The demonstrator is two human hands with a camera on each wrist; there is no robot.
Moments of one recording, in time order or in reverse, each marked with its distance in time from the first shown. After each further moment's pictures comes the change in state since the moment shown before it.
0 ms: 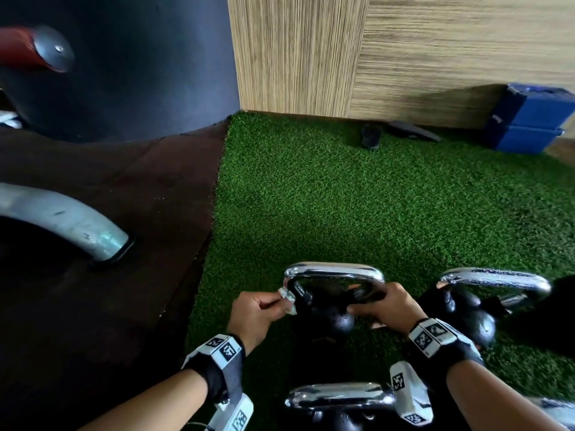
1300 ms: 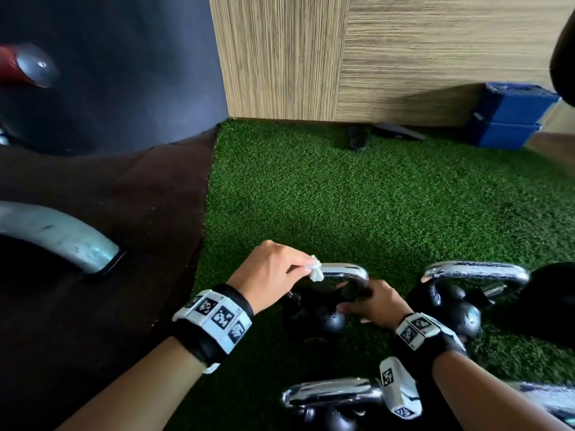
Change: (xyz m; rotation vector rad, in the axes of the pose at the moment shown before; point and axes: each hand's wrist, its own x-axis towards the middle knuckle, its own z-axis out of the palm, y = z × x) left_hand 0.005 0.136 0.019 0.826 -0.198 0.713; right_hand -0.005 -0.001 -0.006 -0.188 0.020 -0.040
